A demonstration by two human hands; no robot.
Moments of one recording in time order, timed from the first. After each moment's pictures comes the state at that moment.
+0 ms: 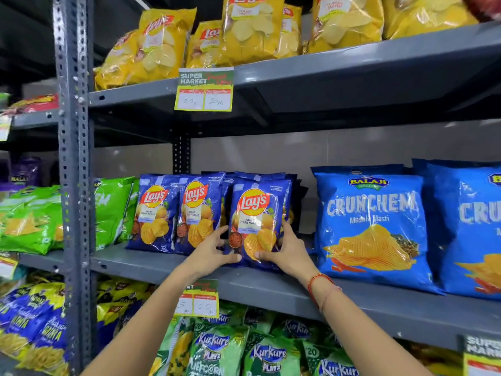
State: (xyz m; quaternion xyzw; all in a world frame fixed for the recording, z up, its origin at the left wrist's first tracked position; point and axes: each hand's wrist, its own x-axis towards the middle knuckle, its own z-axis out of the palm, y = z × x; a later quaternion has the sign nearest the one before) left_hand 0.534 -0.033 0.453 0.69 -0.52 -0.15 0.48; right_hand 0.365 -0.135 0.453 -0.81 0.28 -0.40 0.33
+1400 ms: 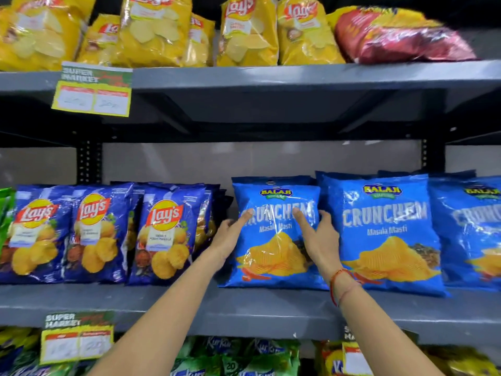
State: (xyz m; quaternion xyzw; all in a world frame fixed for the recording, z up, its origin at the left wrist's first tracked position) left_hand 0.370 -0.159 0.503 0.58 -0.48 -0.28 0.59; right_hand 0.190 -0.194 0.494 -0.61 0.42 -0.62 0.27
